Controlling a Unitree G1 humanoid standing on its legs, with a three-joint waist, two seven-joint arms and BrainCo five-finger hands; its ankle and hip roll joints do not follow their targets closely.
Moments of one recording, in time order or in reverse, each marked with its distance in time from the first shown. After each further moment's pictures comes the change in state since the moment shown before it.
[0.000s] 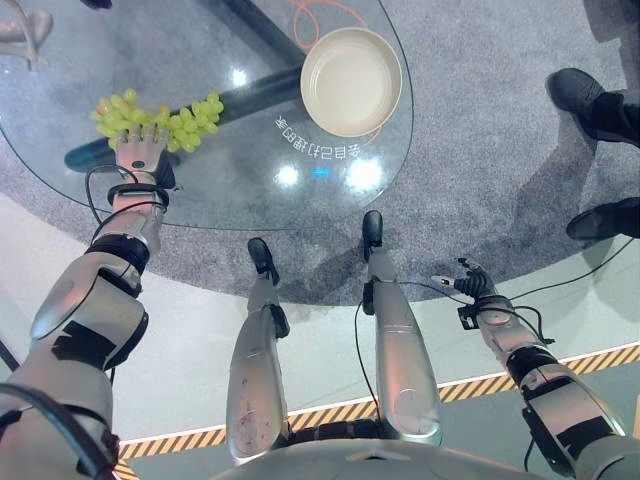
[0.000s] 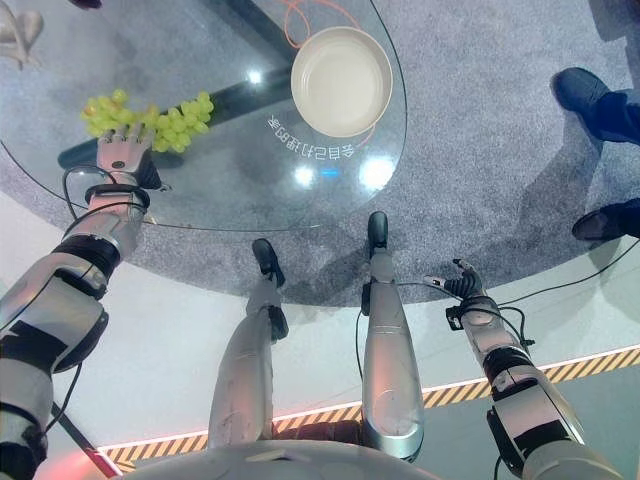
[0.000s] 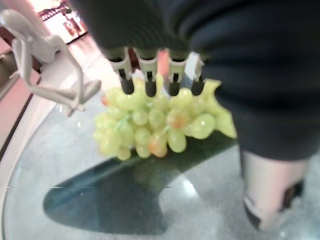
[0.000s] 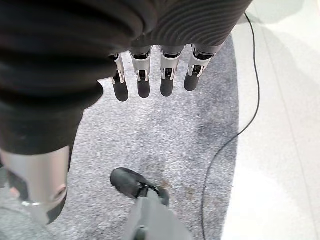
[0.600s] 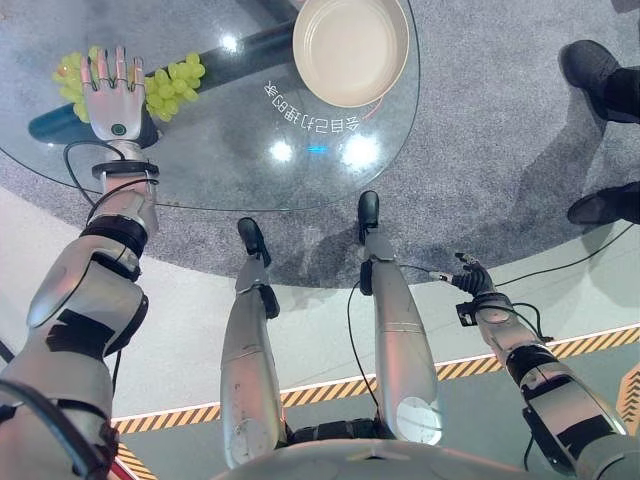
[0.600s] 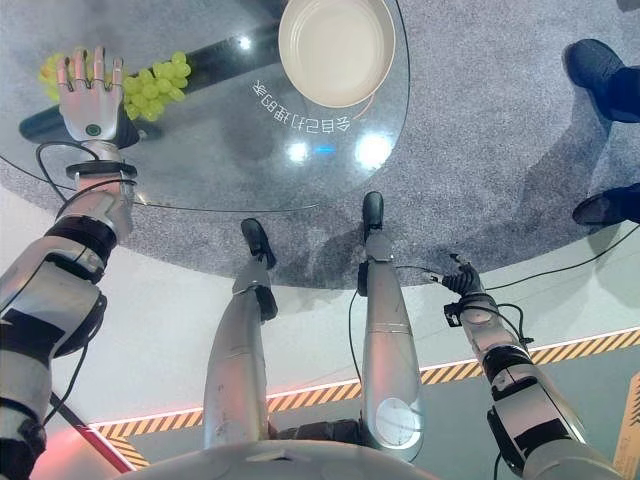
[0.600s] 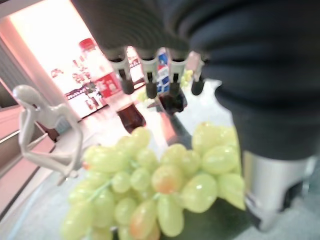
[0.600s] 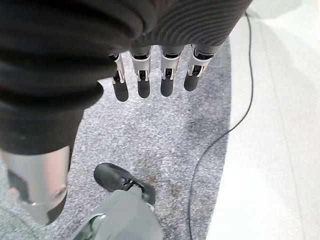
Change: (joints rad) left arm -0.072 0.004 0.052 -0.004 0.073 0.078 0.386; right arm -0.005 -0.005 0.026 -0.002 0.029 -0.046 0.004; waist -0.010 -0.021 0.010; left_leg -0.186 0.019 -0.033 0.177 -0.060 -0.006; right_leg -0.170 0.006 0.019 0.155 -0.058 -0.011
